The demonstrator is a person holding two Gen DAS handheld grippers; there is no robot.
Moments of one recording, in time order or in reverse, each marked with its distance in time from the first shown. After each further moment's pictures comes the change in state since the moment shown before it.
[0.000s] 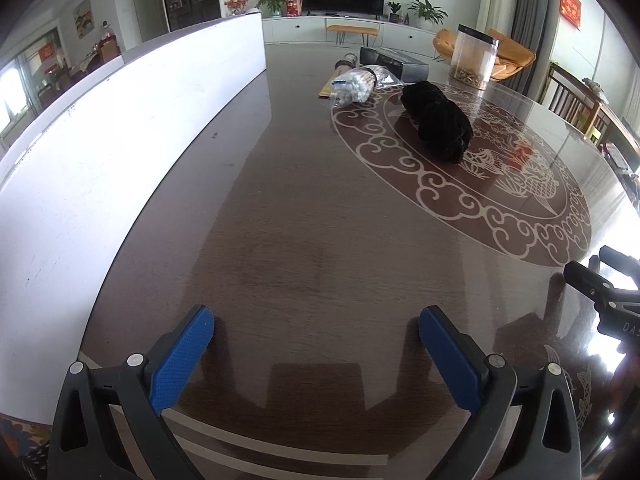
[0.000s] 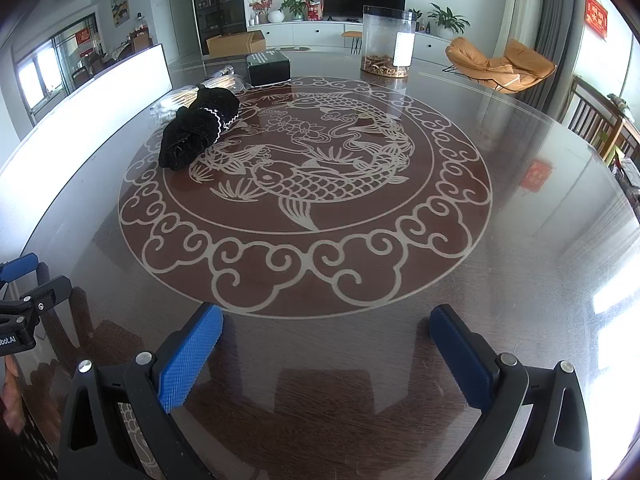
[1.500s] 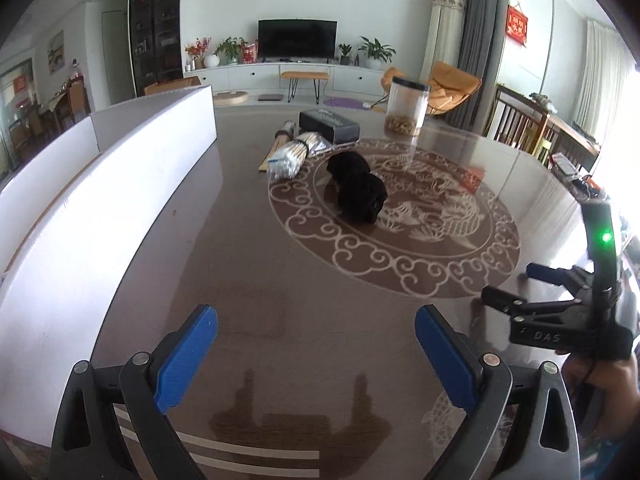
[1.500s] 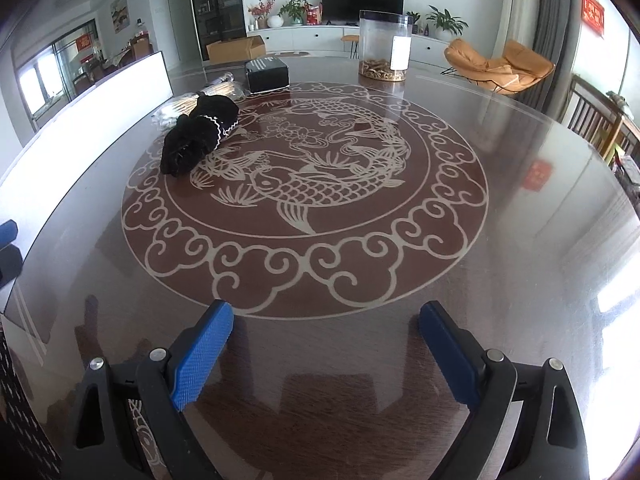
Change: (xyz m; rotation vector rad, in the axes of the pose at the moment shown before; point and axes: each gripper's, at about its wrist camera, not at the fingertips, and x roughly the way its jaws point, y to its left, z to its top) left arm -0.049 -0.024 0.011 0.083 -0.171 -0.149; right arm -0.005 -0.003 -0.001 0.005 -0.016 0.007
